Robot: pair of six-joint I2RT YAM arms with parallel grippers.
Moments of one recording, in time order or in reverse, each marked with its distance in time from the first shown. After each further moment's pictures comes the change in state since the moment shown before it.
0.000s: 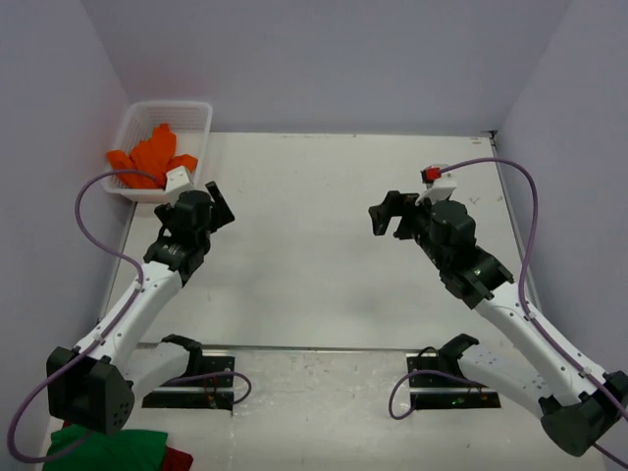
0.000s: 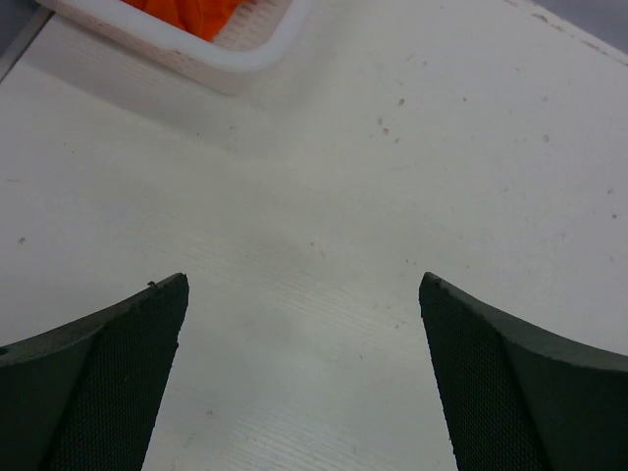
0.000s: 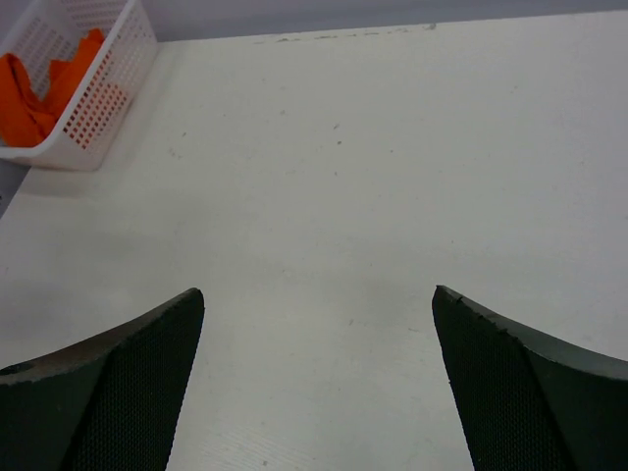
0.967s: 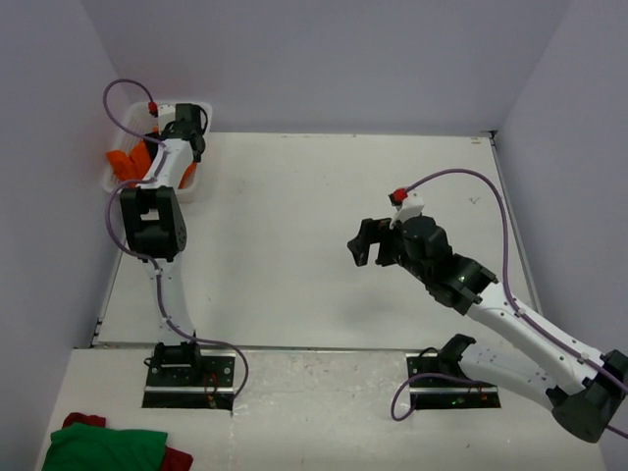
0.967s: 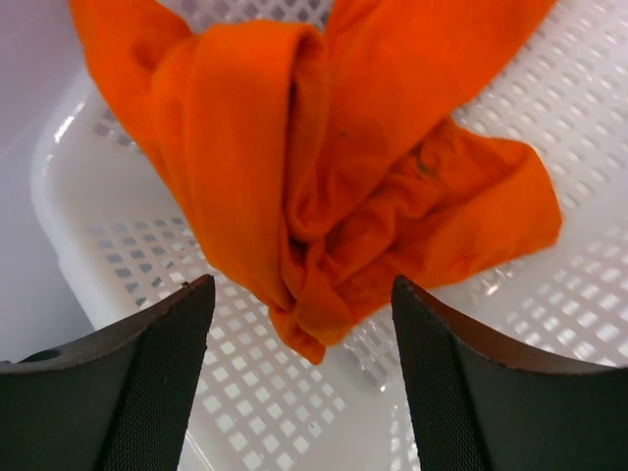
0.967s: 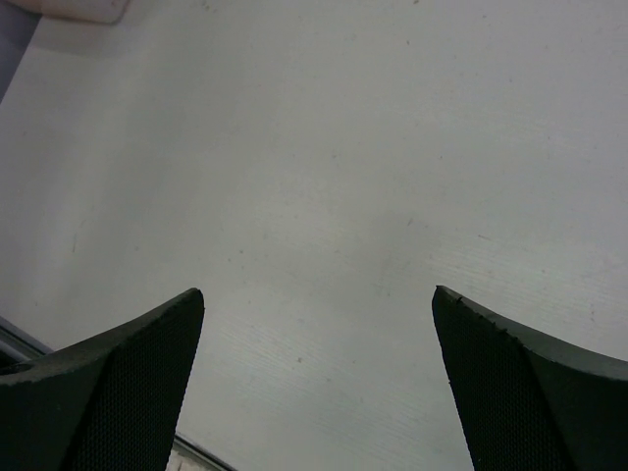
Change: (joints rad) left arm 0.309 1.259 1.241 -0.368 -0.309 0.186; right arm 0.179 0.024 -0.030 -0.135 -0.010 0.087
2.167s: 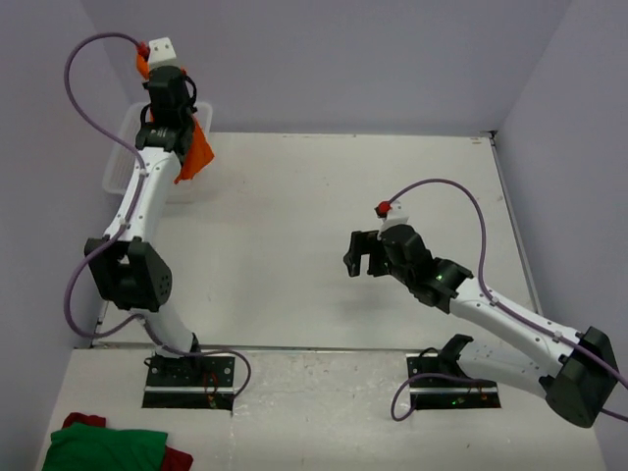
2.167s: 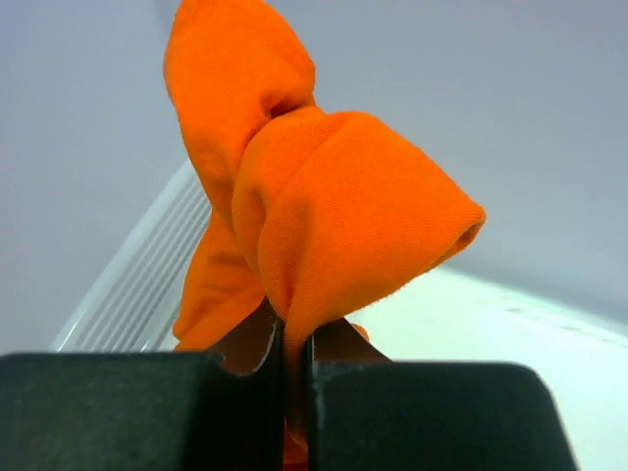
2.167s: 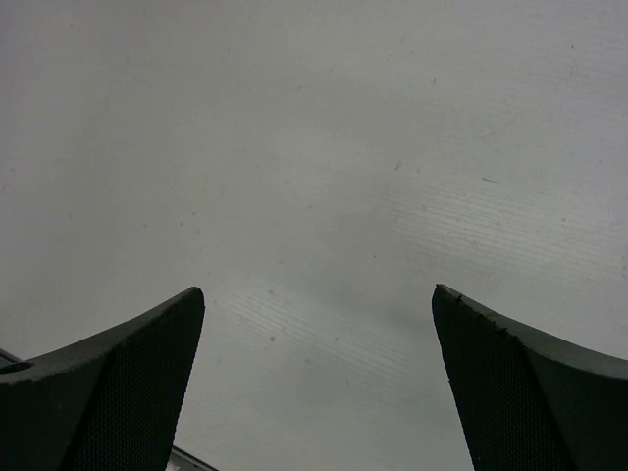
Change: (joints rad) left arm -0.068 -0.464 -0.197 0.383 0.322 0.239; right arm 0.024 0.100 -0.124 0.067 0.021 0.050
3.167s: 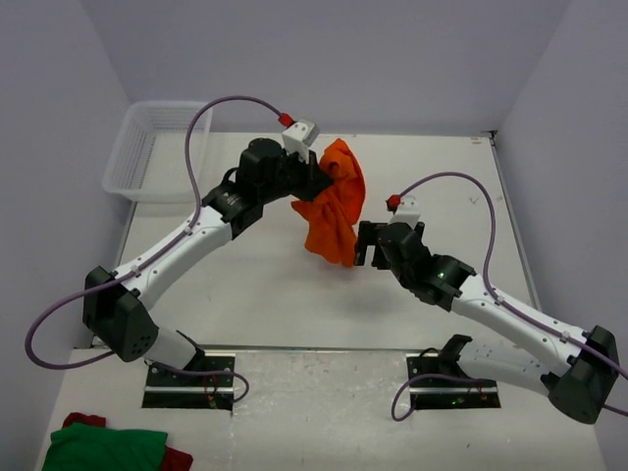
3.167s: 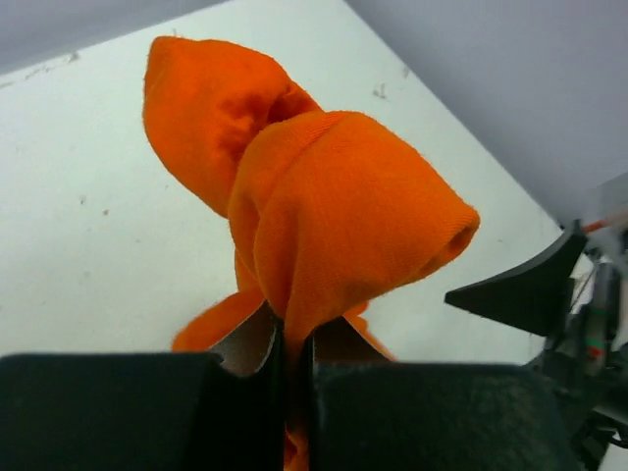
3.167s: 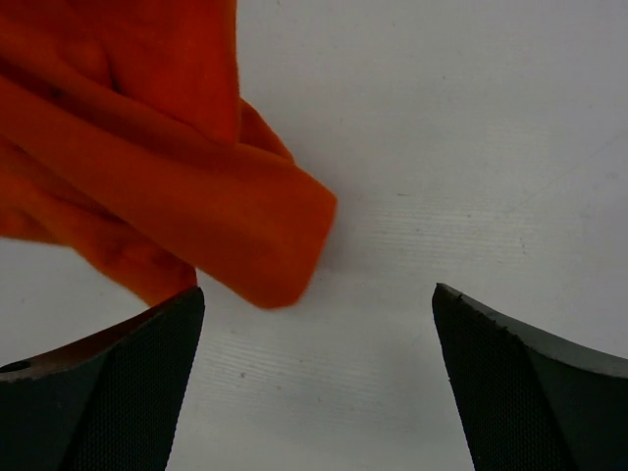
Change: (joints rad) left arm -0.578 -0.320 -0.457 0.084 0.689 -0.182; right arm 0.052 0.003 0.091 -0.129 0.275 0.087
